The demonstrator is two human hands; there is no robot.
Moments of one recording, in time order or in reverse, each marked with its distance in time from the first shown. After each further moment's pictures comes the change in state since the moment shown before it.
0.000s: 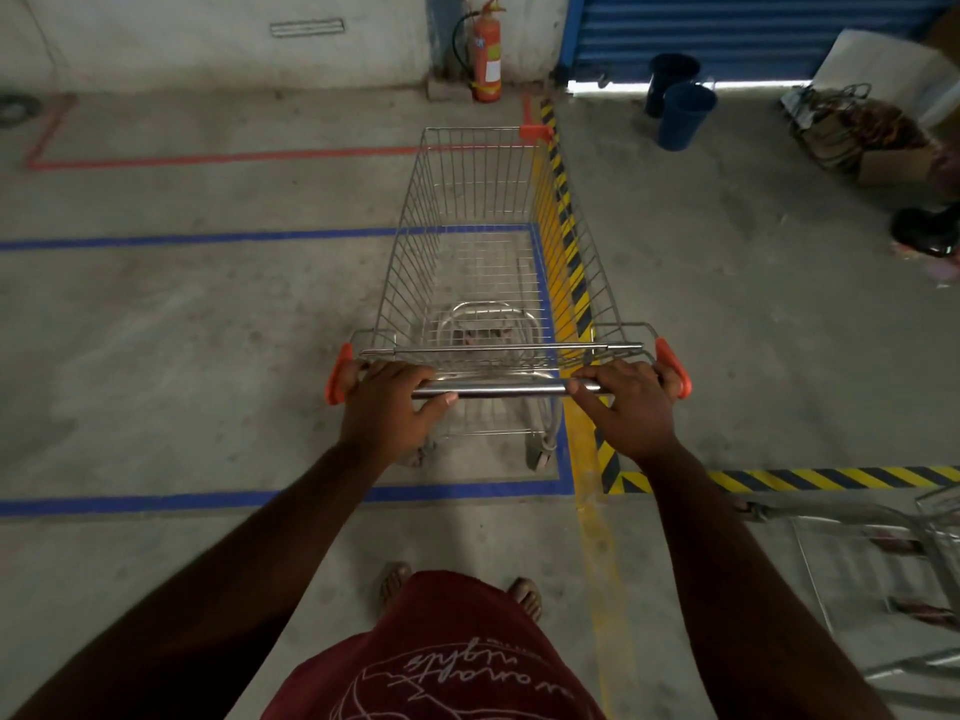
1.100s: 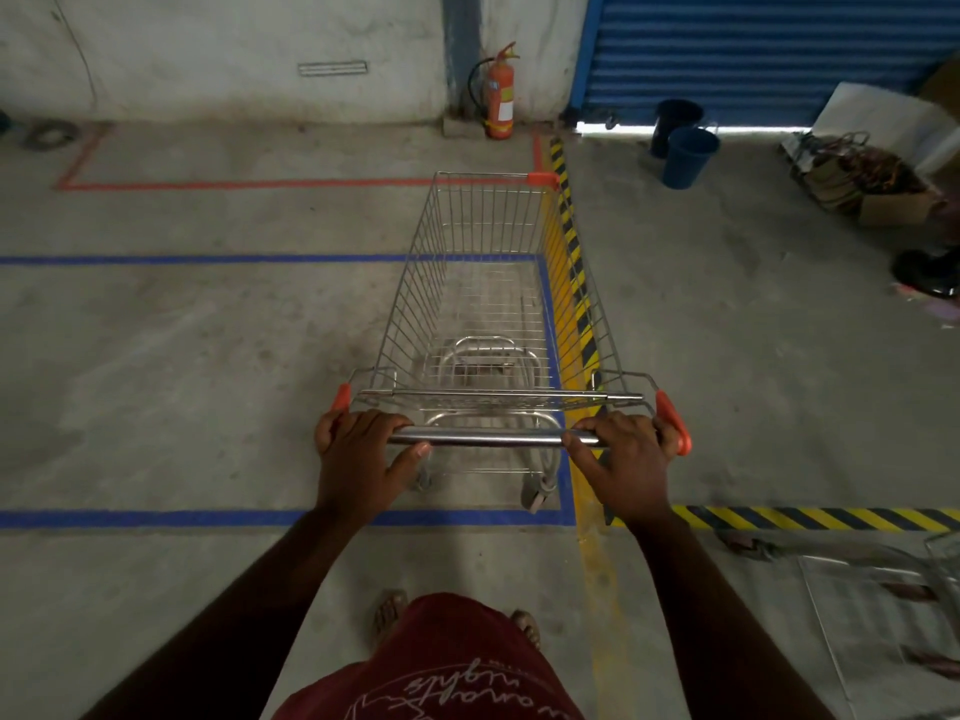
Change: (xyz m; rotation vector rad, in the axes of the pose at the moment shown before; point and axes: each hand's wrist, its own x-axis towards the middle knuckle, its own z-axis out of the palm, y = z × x) left_hand -0.055 -0.029 0.006 0.047 0.244 0.016; right_hand -0.038 -0.028 -0.009 0.033 -0.039 0.077
